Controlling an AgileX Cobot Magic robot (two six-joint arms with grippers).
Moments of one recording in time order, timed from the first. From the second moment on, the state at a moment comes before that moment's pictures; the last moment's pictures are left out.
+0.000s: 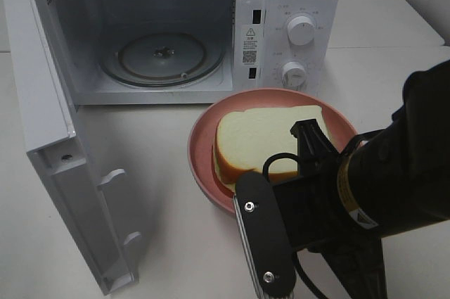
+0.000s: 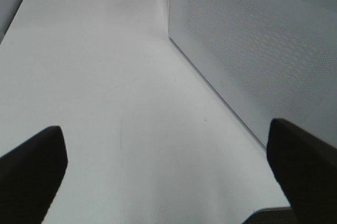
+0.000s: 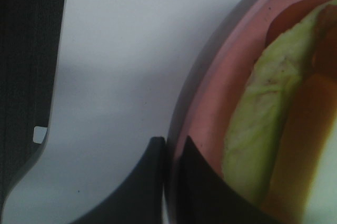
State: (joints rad) left arm -0.05 0.00 -0.52 -0.05 1.08 0.00; right arm 1.04 1.41 -0.68 -0.46 0.59 -0.44
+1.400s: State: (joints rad) left arm -0.05 0.00 -0.52 -0.05 1.08 0.00; right arm 0.75 1.41 -0.68 -0.13 0.47 -1.32
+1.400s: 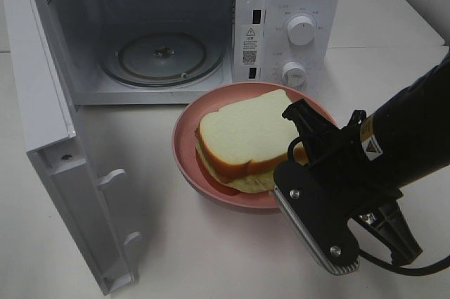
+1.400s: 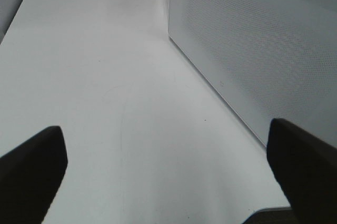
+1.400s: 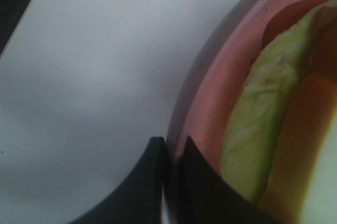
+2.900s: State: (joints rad) left arm -0.05 0.00 -0.52 -0.05 1.08 0.00; right arm 0.78 1.69 -0.99 -0.14 0.45 -1.36
